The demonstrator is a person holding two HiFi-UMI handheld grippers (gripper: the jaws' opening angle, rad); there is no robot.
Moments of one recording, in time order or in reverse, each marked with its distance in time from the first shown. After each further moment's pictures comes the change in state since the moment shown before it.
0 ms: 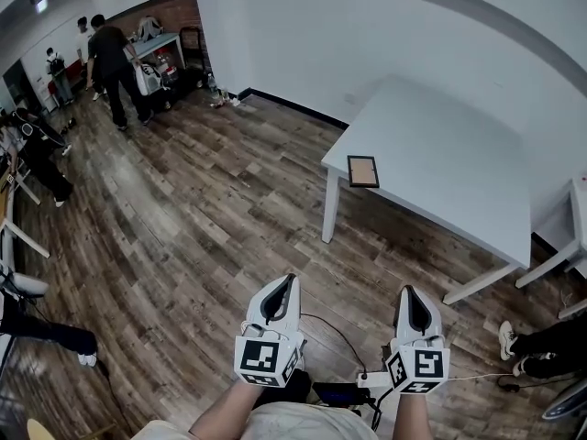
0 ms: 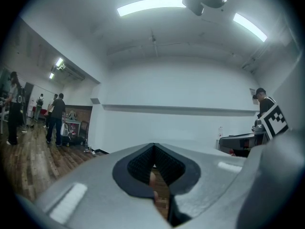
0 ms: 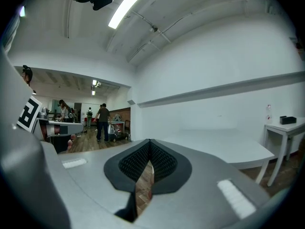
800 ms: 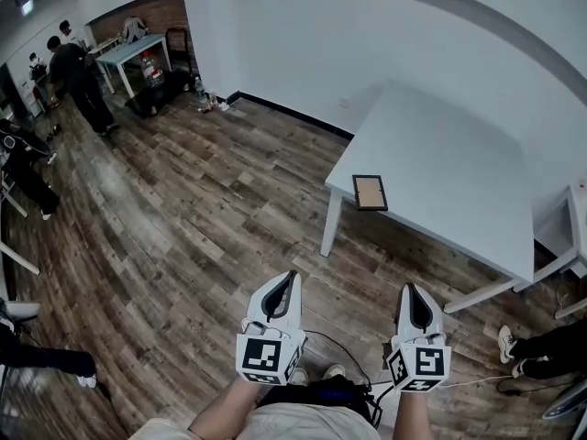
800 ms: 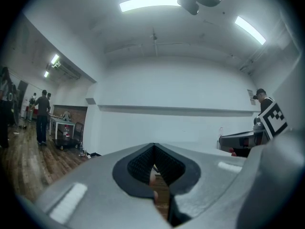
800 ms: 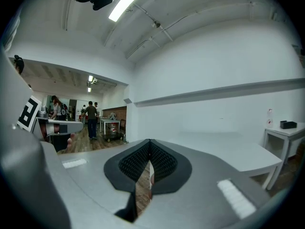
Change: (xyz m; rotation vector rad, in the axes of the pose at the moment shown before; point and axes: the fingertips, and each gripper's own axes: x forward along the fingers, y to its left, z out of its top) left arm 0.086 0.080 0.016 0.009 -0.016 -0.058; right arm 0.105 0.023 0.021 -0.027 0.004 -0.058
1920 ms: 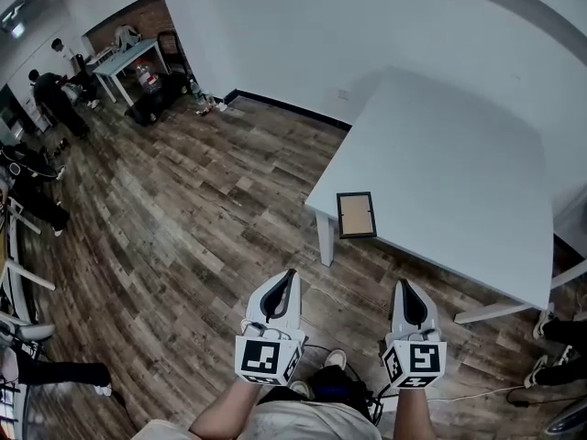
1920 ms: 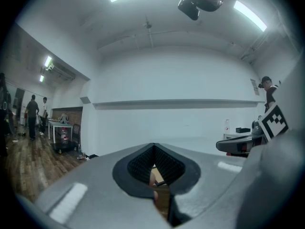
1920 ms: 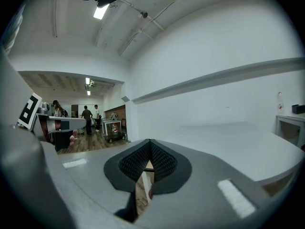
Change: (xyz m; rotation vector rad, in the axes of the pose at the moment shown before) left arm 0.169 -0.027 -0.021 0.054 0.042 0.021; right arm 0.139 -0.104 -0.031 0.080 0.040 0.061
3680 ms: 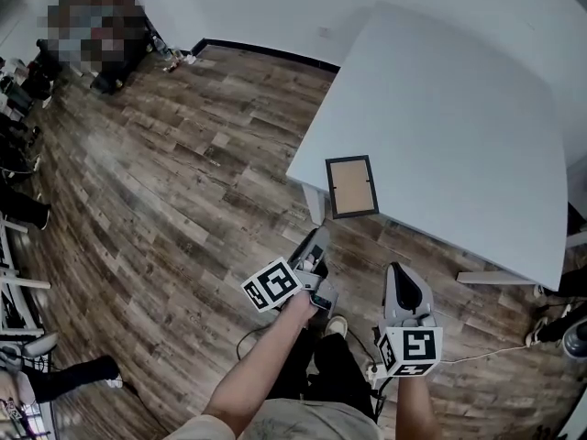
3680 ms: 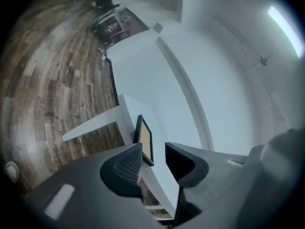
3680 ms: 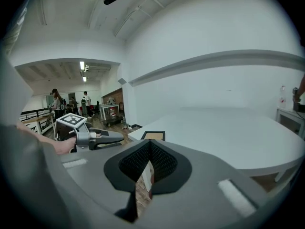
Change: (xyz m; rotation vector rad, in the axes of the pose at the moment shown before) left arm 0.154 0.006 -0.204 -1.198 0.268 -0.139; right arm 0.072 -0.009 -0.086 -0.006 0.208 -0.025
